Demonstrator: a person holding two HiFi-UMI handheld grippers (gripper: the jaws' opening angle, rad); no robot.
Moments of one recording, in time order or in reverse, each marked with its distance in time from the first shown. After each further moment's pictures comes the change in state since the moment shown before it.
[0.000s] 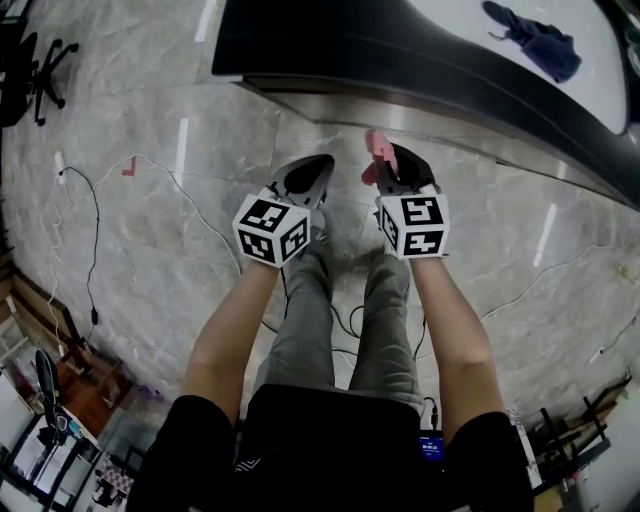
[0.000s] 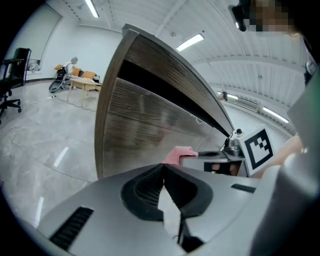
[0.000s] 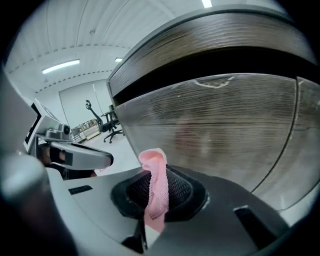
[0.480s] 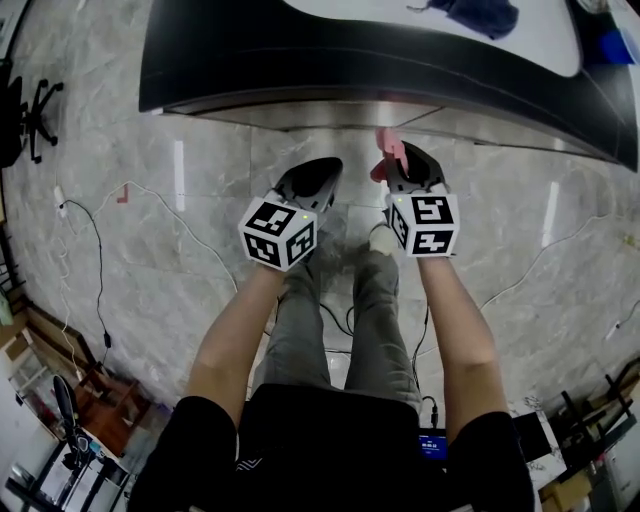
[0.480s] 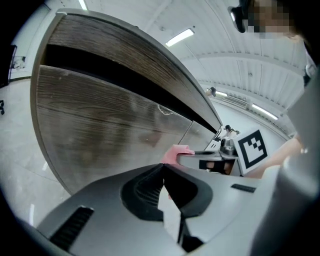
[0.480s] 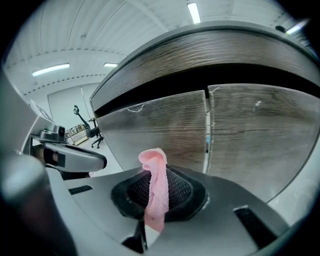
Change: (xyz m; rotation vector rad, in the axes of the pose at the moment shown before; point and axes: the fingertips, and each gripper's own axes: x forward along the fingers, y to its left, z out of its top) left arm 0.062 -0.102 0.003 0.051 0.035 -0.116; right arm -0.074 -0.101 -0.010 0.064 -0.050 -0.123
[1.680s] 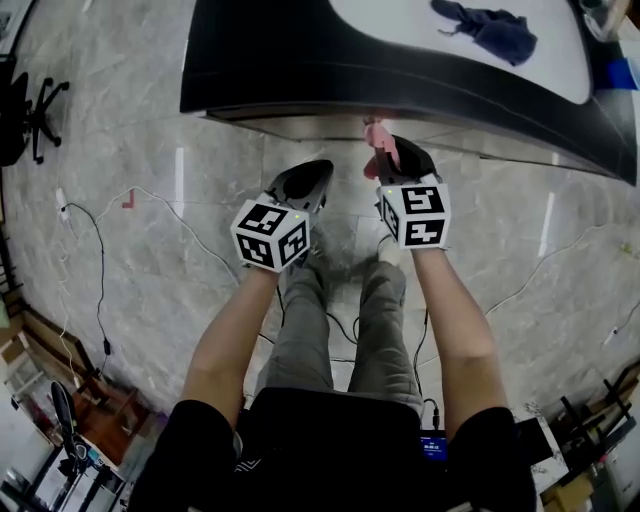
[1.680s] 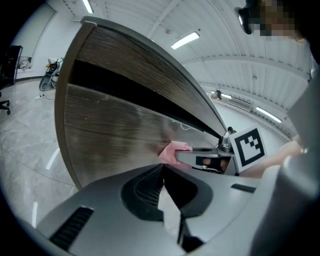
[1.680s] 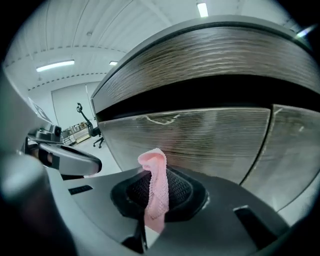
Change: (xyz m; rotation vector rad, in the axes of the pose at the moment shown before) left arm -0.046 0.052 0.023 -0.021 -0.015 0.040; right arm 0.041 0.055 0.039 -0.053 -0.009 0.022
